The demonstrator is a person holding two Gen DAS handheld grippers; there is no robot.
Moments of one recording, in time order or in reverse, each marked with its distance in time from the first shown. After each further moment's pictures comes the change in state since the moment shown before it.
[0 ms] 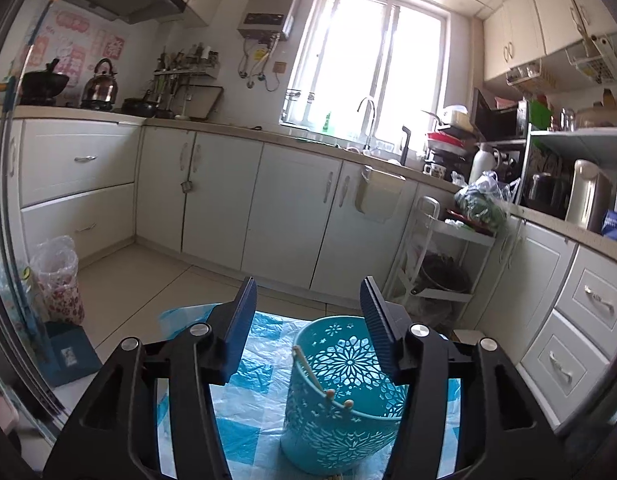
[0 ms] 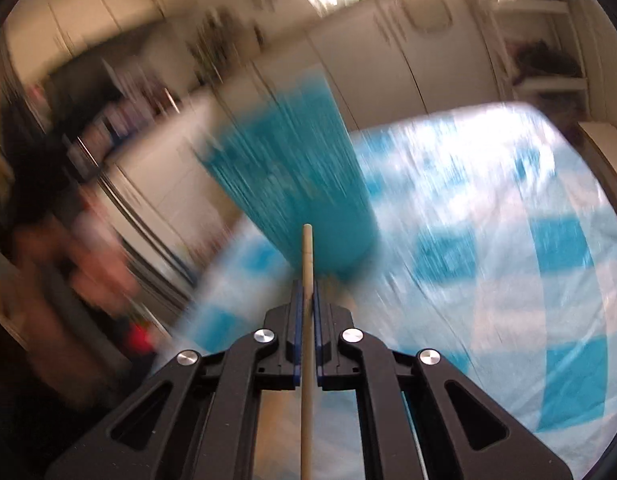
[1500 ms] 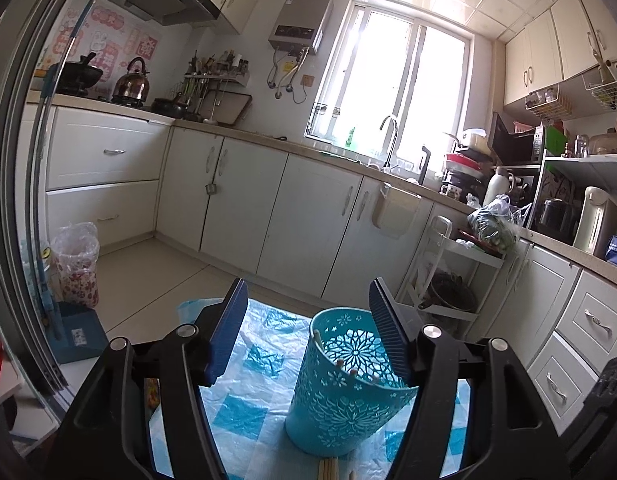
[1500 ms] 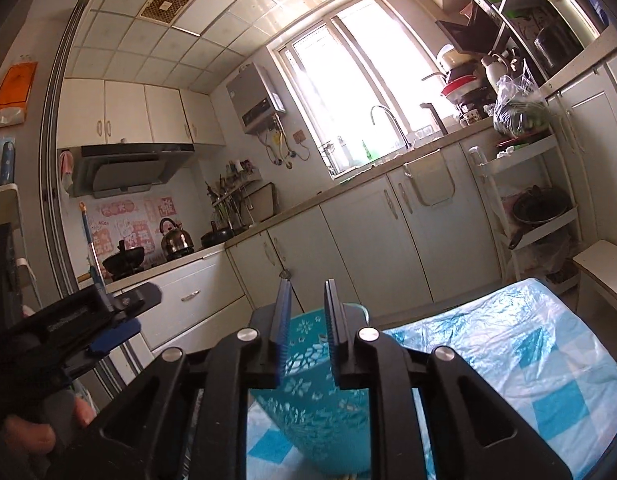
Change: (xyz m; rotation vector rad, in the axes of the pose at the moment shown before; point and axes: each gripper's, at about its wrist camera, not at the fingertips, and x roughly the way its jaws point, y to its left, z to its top) left arm -0.045 0.006 -0.013 -0.072 -0.042 0.064; right arm 0.003 0.042 0.019 -0.145 -0.446 -0.086
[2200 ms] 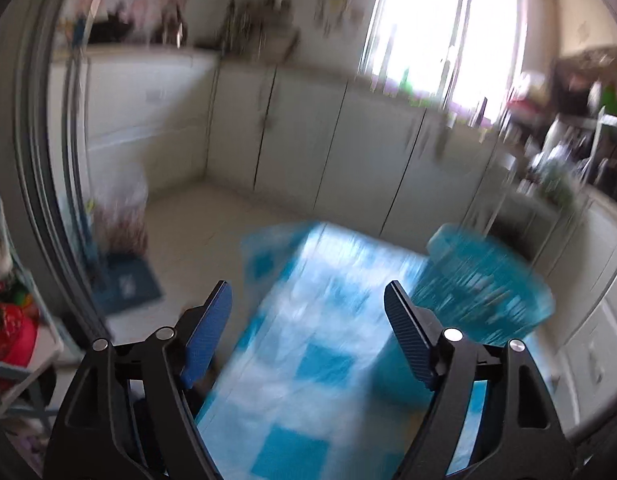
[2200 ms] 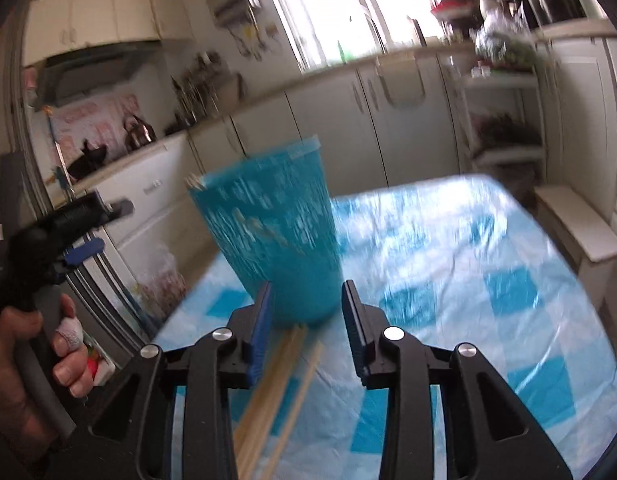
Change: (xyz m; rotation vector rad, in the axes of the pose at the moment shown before) left arm 0.049 0.066 -0.037 -0.011 0.292 0.204; right arm -0.001 -0.018 -0.065 -0.052 0.471 -0.180
